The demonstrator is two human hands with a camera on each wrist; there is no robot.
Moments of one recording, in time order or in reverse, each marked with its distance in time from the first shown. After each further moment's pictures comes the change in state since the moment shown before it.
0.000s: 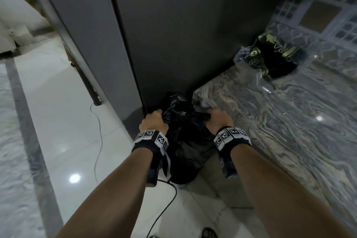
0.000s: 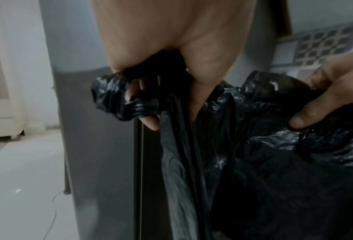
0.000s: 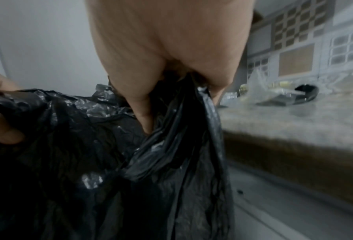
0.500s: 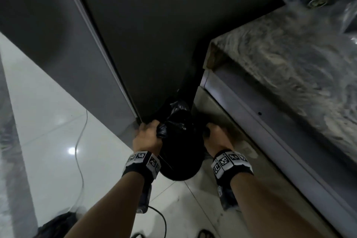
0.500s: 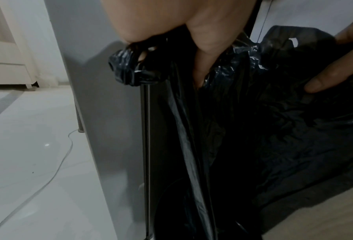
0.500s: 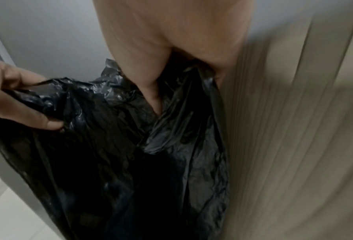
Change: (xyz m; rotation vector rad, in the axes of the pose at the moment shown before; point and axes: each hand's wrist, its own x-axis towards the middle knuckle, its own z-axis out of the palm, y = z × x) left_hand 0.085 -0.111 0.253 -0.130 -0.027 -0.048; right_hand 0.083 0.093 0.228 0.103 -0.061 0.010
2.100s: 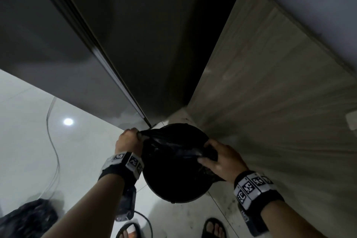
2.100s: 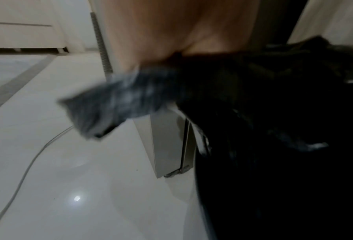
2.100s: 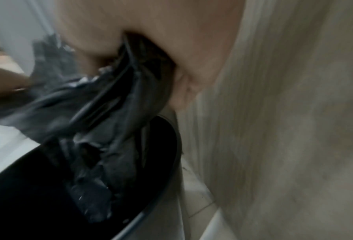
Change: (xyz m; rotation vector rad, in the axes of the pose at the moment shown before) left_hand 0.072 -0.179 0.197 0.157 -0.172 -0.205; right_hand 0.031 0.139 0.205 0.116 -0.437 0.003
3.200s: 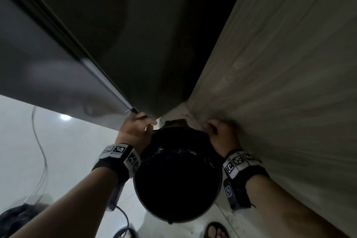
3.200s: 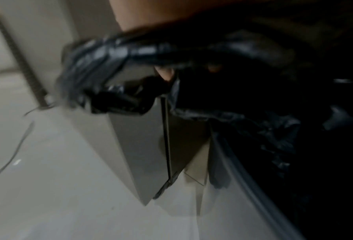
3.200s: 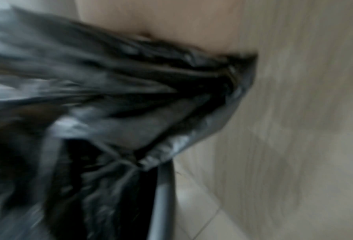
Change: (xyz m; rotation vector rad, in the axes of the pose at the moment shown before) left_hand 0.049 0.003 0.036 -0.073 0.169 0.576; right_hand 0.101 0.020 0.017 0.038 0.365 -0.059
